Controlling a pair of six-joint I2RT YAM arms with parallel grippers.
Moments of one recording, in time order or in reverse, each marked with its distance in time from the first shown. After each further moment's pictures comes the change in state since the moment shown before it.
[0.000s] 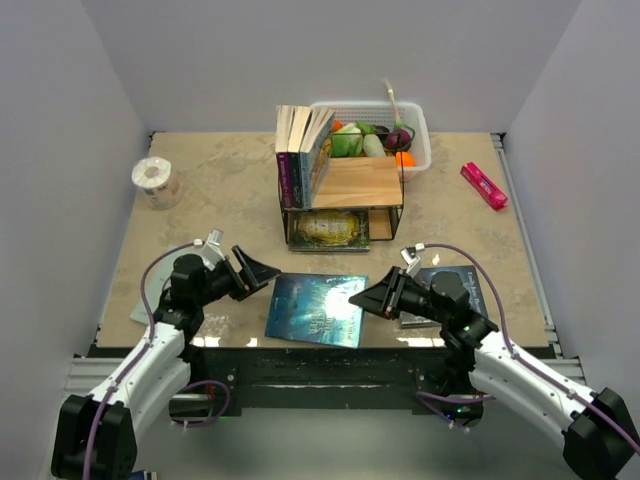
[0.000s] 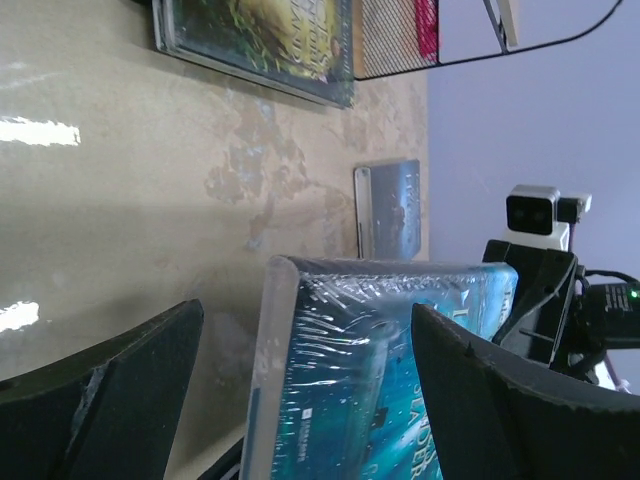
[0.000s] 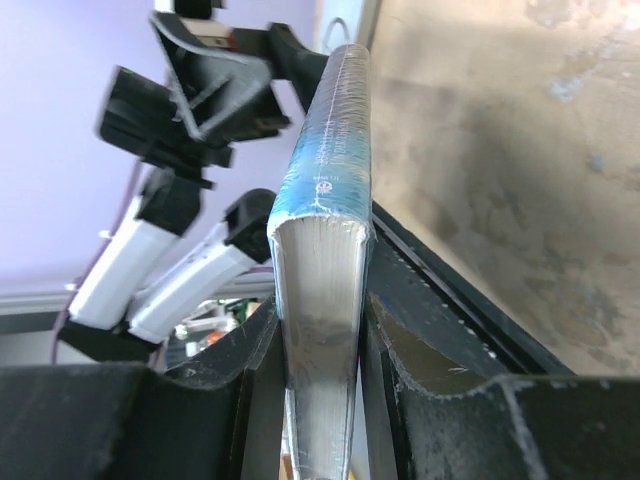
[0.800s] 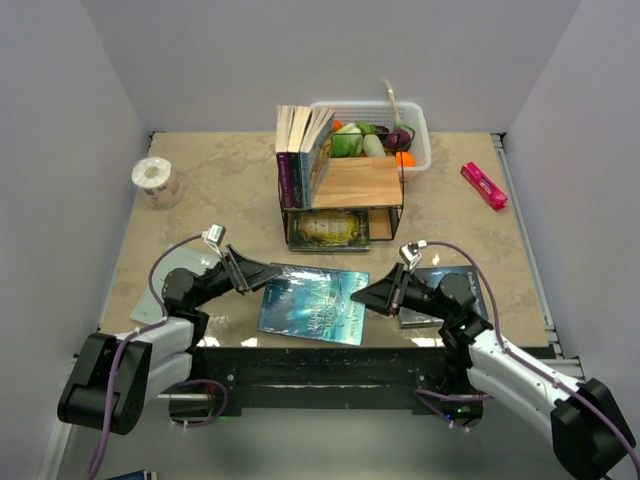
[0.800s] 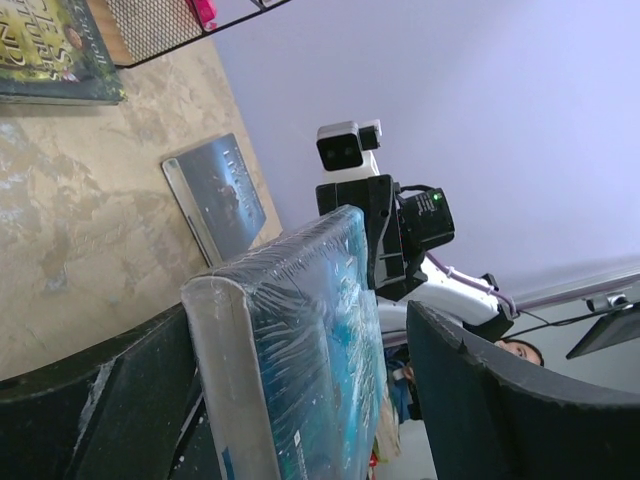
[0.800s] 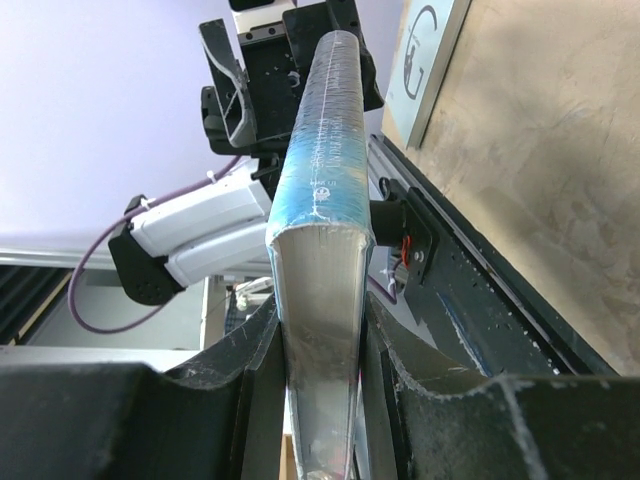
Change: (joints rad) left arm 0.022 0.325 -0.158 1.039 0.290 -0.385; right arm -0.089 0.075 -0.077 0.335 -0.169 0.140
